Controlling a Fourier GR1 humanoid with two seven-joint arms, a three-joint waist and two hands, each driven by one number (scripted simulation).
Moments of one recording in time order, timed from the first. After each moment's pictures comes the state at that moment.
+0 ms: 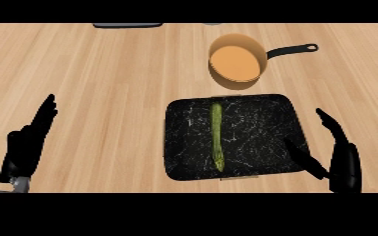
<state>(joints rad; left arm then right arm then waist) 0.02 0.56 -0.16 -1.39 0.21 0.26 -0.02 0.12 -0.35 0.20 -1.54 0.32 -0.66 0.08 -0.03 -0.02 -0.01</state>
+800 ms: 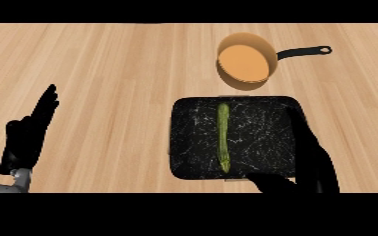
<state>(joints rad) -0.02 0.55 -0.15 -1.48 0.18 0.27 0.08 0.09 -0.26 0.44 -1.96 0.82 -0.23 0.86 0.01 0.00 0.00</state>
